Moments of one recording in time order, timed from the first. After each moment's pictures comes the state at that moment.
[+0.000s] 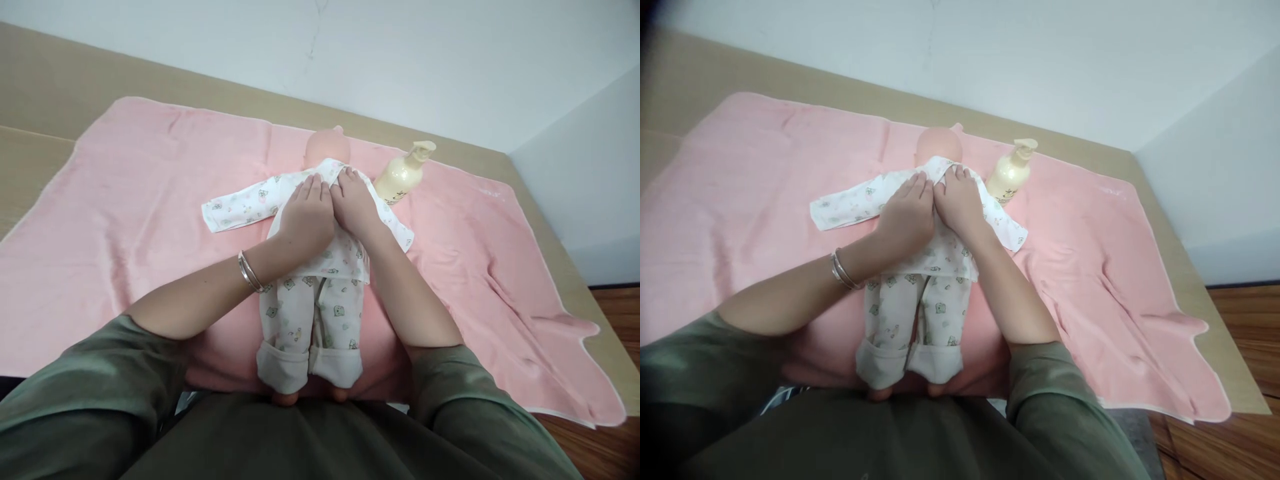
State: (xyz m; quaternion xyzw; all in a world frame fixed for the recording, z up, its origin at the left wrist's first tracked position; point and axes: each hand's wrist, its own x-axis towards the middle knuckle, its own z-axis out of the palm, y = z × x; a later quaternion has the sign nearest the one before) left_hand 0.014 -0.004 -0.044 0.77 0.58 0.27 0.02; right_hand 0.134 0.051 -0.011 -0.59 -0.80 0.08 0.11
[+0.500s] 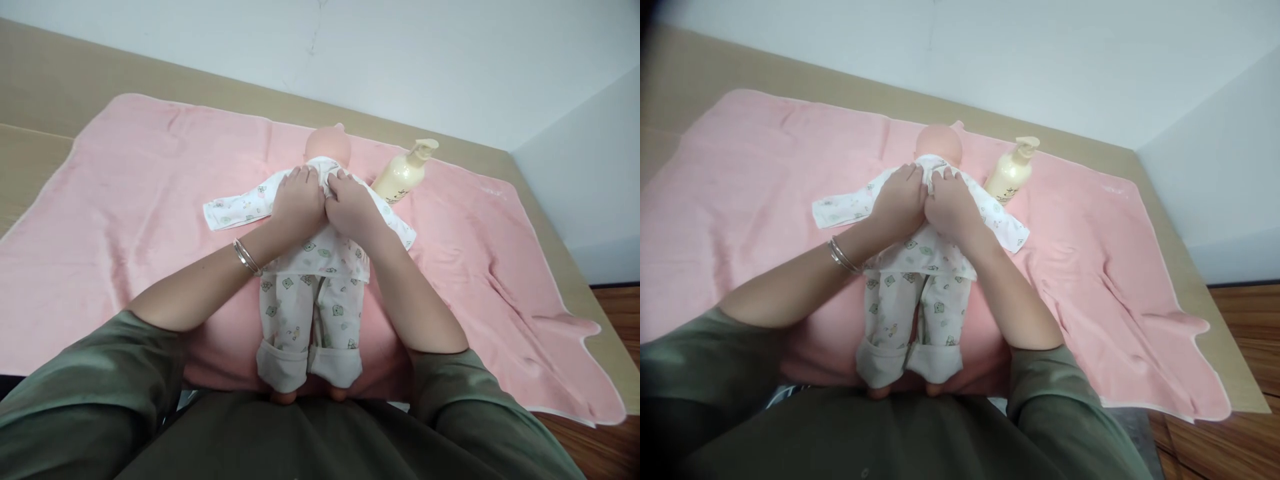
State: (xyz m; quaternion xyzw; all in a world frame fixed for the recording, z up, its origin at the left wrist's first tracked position) left_hand 0.002 0.019 -0.041 0.73 0.63 0.27 0.07; right_hand 0.127 0.020 0.006 -0.53 -0.84 0.10 0.11
